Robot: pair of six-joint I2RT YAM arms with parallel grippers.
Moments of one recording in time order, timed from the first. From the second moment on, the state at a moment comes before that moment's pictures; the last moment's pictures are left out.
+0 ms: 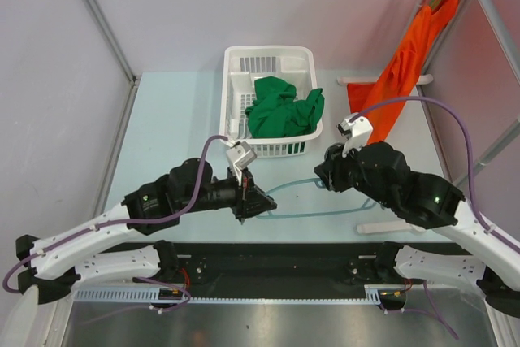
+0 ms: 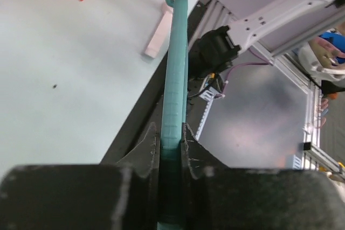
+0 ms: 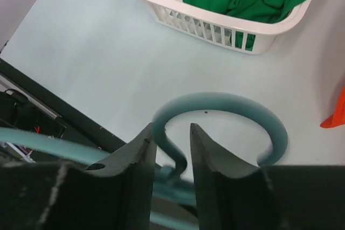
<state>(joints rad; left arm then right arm) -1.11 0.87 0.98 -0.40 0.19 -0.49 1.00 0.86 1.20 -0.78 0.31 0.39</state>
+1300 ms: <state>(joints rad) -1.12 0.70 0.79 -0.27 -0.16 -0.57 1.21 1.08 1.12 -0.37 0.42 1.13</state>
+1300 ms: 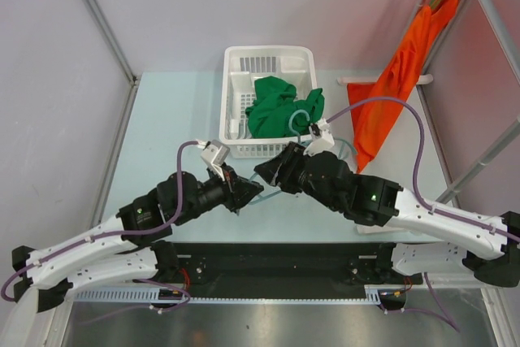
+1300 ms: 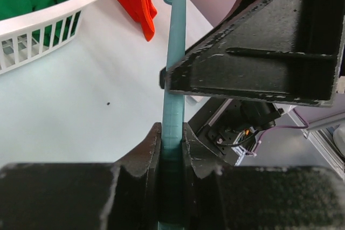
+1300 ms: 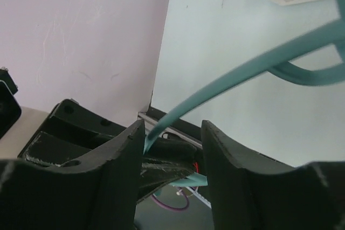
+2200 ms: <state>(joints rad) -1.11 0.48 0.74 -0.39 -0.23 -0.58 1.10 0.92 1.17 -0.39 0.72 1.07</state>
